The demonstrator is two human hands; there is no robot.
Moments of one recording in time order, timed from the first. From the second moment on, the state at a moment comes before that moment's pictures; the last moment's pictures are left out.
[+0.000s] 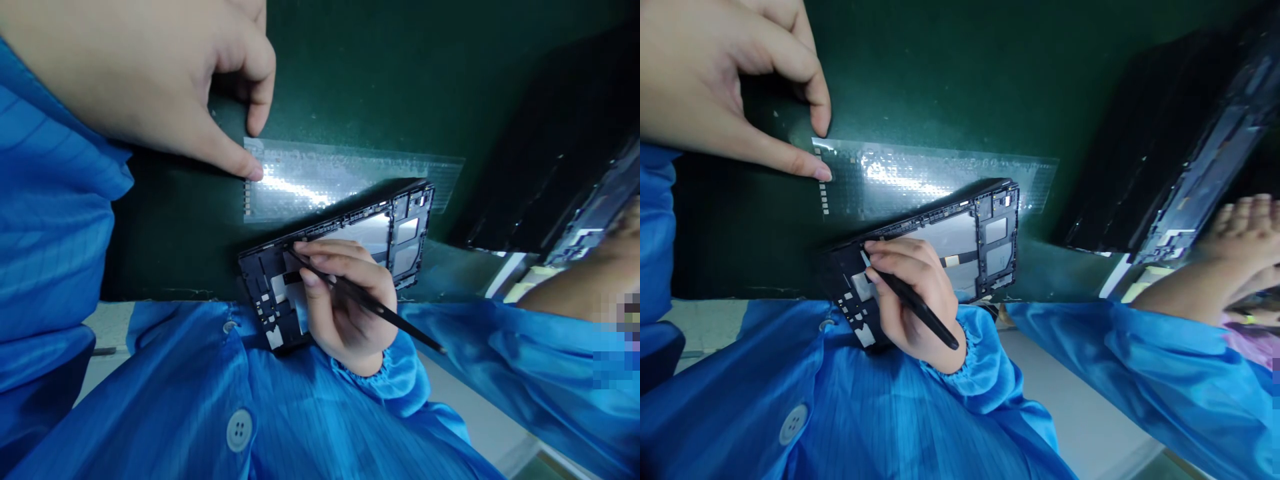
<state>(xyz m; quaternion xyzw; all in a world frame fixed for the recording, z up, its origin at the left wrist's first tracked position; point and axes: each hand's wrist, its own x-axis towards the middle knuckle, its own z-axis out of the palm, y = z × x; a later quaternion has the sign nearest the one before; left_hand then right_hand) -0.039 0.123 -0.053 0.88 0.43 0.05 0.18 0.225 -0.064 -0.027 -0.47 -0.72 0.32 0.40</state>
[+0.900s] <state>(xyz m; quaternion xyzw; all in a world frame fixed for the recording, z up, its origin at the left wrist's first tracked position) 0.012 0.046 -0.019 0.90 0.31 0.12 0.28 0.267 -0.178 -0.010 -0.69 -0.54 0.43 0.23</state>
